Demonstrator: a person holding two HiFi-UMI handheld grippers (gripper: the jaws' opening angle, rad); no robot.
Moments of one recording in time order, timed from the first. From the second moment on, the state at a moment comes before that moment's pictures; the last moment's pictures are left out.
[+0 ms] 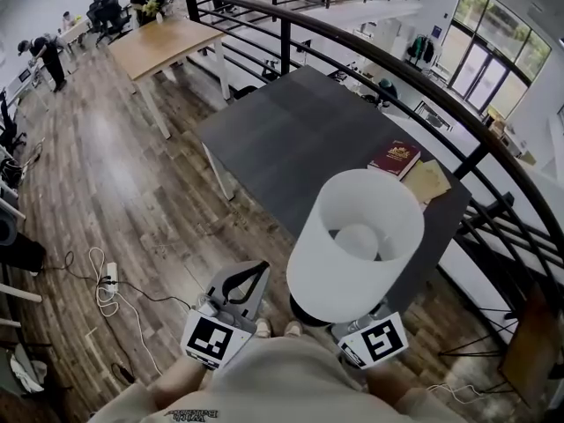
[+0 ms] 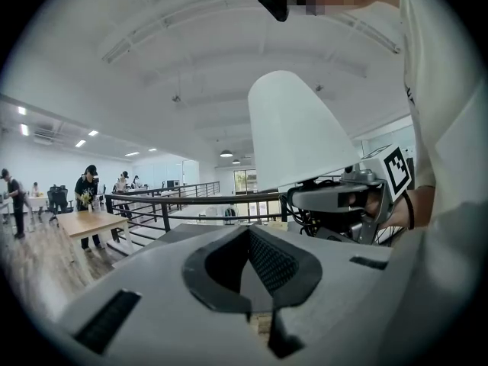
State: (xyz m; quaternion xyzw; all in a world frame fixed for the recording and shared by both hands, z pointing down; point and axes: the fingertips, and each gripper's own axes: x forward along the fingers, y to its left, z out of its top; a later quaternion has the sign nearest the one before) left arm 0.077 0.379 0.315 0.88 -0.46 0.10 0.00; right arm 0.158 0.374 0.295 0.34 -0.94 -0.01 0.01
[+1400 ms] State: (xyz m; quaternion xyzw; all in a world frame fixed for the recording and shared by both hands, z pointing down) left arm 0.131 0.360 0.347 0.88 -0.47 0.10 0.00; right arm 0.204 0.339 0.315 0.32 -0.95 -0.03 -0.01
